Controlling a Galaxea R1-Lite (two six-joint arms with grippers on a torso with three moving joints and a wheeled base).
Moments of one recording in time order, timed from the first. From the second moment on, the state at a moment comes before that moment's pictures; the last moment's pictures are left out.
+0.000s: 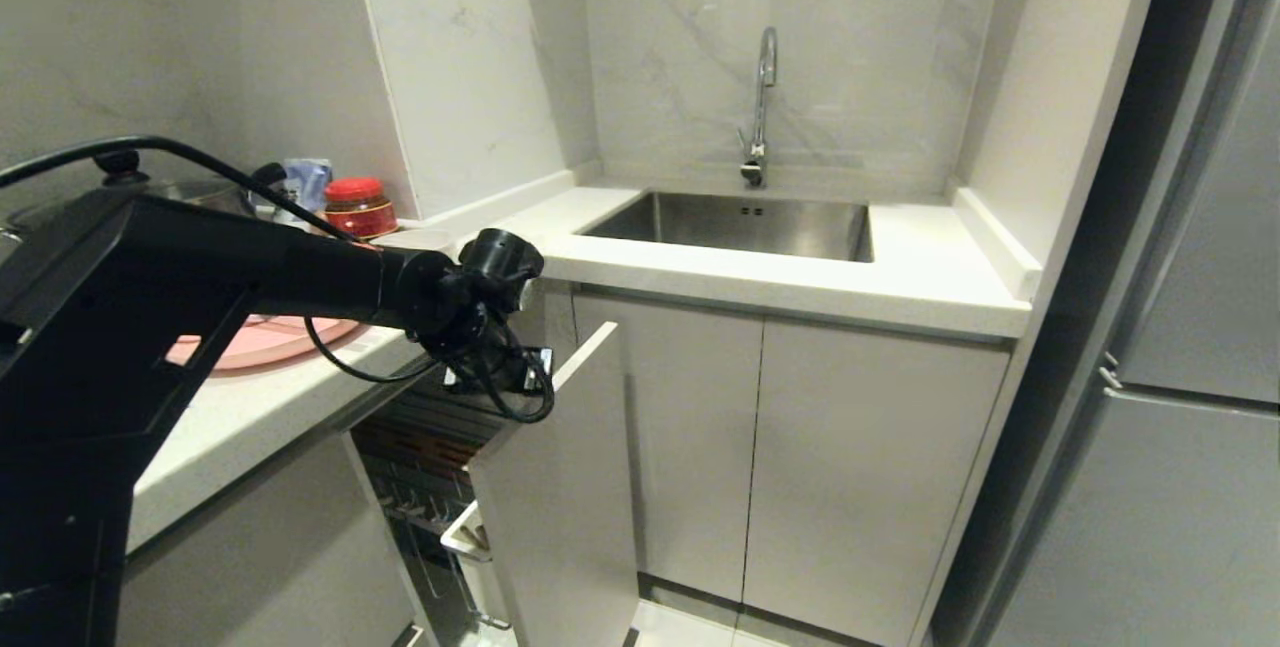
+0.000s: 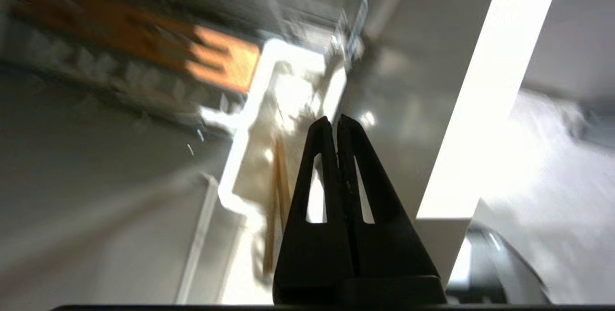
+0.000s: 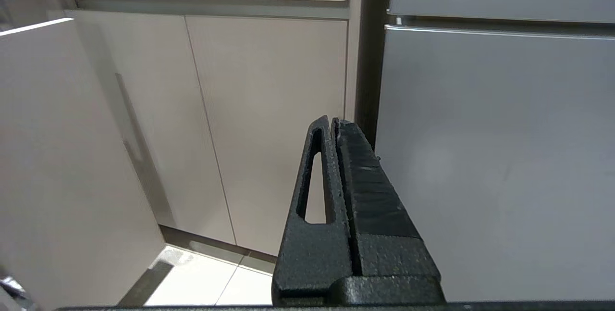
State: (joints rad) left arm -0.33 2.17 -1.61 0.44 0.22 -0.18; right arm 0.00 0.00 0.00 -0.08 0.00 0.02
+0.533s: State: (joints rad) left arm -0.39 2.16 -1.62 0.52 0.04 -0.24; right arm 0.00 0.00 0.00 -0.08 0.00 0.02
